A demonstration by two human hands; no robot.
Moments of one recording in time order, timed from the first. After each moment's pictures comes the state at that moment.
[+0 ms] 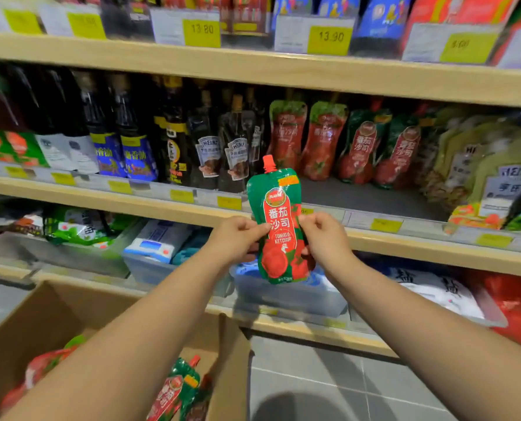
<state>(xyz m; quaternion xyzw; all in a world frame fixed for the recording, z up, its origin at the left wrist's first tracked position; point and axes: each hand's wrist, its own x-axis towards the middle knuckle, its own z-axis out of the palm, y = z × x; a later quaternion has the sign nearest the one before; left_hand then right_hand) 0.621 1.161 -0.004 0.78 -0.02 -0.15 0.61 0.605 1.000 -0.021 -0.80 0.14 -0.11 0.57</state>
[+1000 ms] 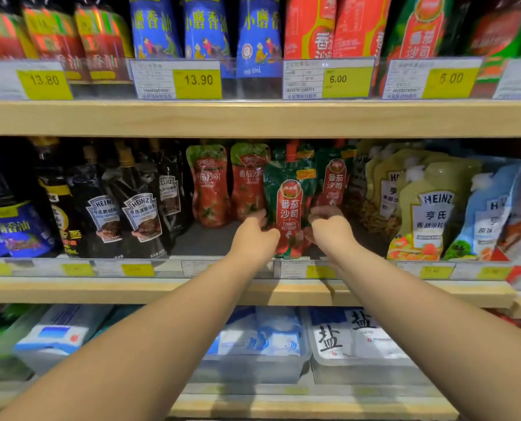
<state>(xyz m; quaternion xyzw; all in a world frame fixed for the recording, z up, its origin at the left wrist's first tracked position) 0.691 0.975 0.027 0.82 -0.12 -0.05 0.56 0.680 0.842 0.018 -0.69 0.25 -0.23 0.64</state>
